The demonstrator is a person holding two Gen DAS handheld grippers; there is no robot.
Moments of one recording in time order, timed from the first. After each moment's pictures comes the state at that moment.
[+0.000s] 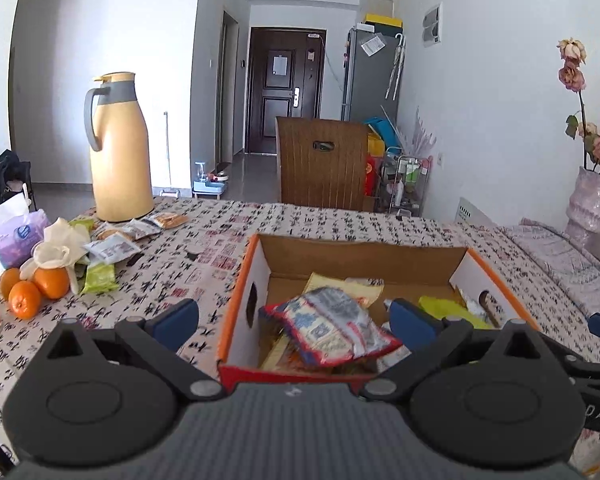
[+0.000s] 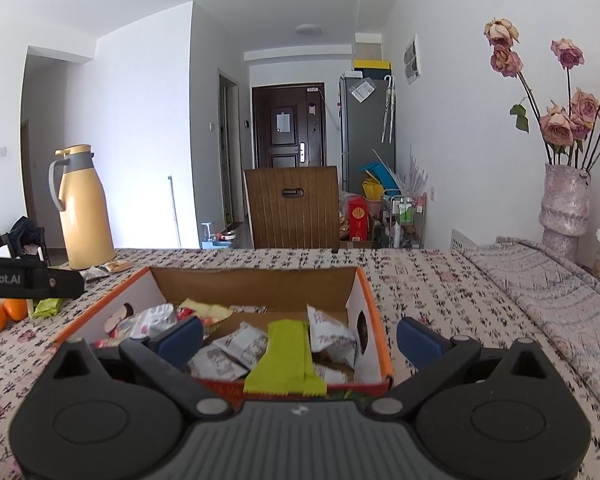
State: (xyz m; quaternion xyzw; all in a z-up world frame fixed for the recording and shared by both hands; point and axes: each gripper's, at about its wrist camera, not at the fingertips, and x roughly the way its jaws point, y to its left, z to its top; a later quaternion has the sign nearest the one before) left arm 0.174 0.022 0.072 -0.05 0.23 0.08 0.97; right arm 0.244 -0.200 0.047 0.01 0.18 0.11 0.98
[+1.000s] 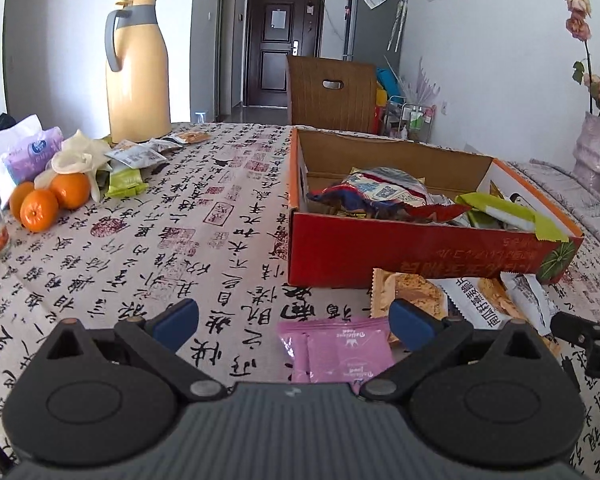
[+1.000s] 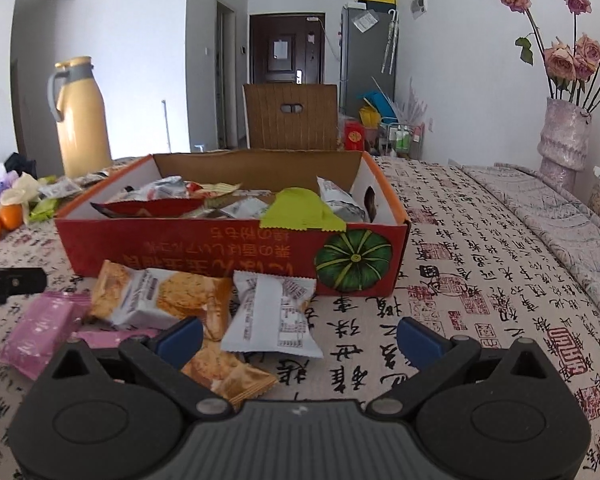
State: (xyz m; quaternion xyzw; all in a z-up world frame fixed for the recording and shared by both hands) left arm 0.133 0.069 -0.005 -0.05 0.30 0.06 0.95; right arm 0.217 -0.182 -0.009 -0.03 0.29 0.09 0.95
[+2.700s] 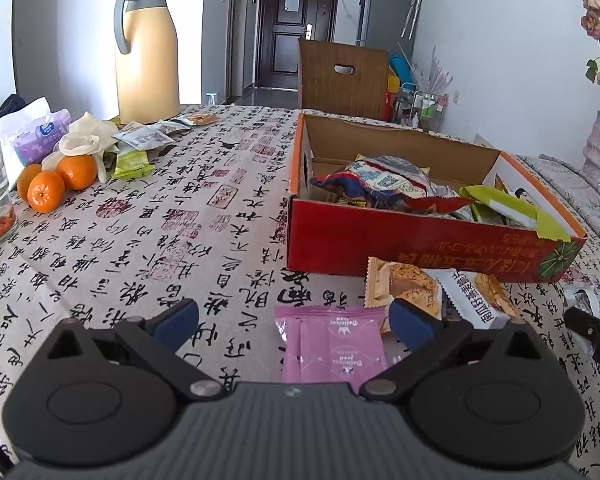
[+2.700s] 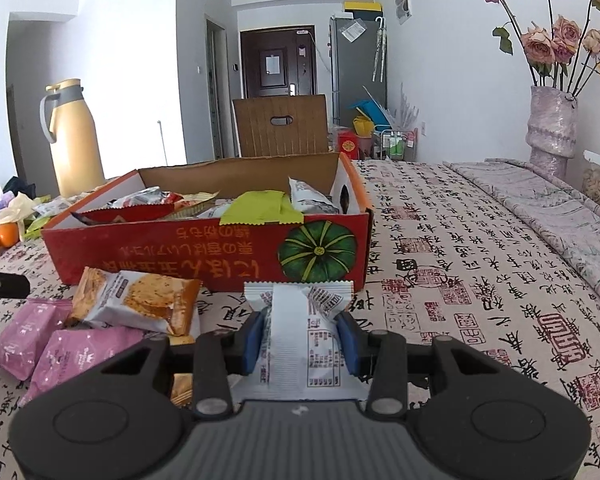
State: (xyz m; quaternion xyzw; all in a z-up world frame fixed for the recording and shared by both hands) left arm 0.133 0.059 0.001 -0.07 0.33 0.08 0.94; right arm 0.209 -0.216 -0.023 0.01 0.26 0.10 0.96
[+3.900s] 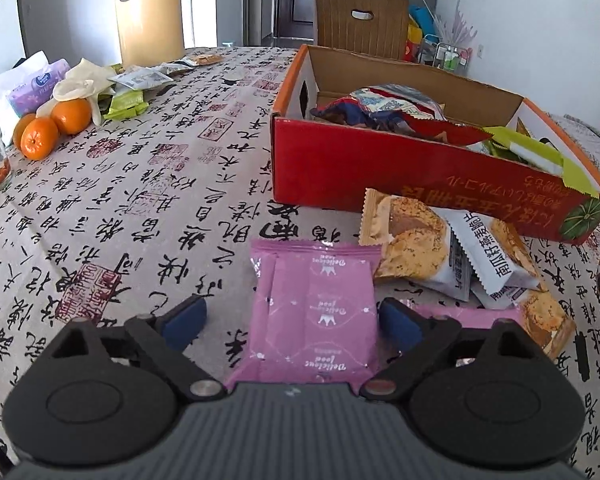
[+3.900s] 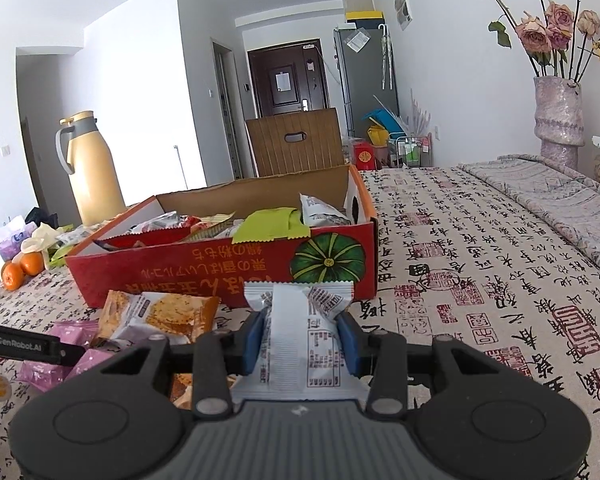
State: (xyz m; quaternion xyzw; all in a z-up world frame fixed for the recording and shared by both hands) left arm 0.149 0.038 -0.027 -0.07 0.40 0.11 0.91; right arm 0.203 -0.228 -0.021 0.05 0.24 0.13 0.96
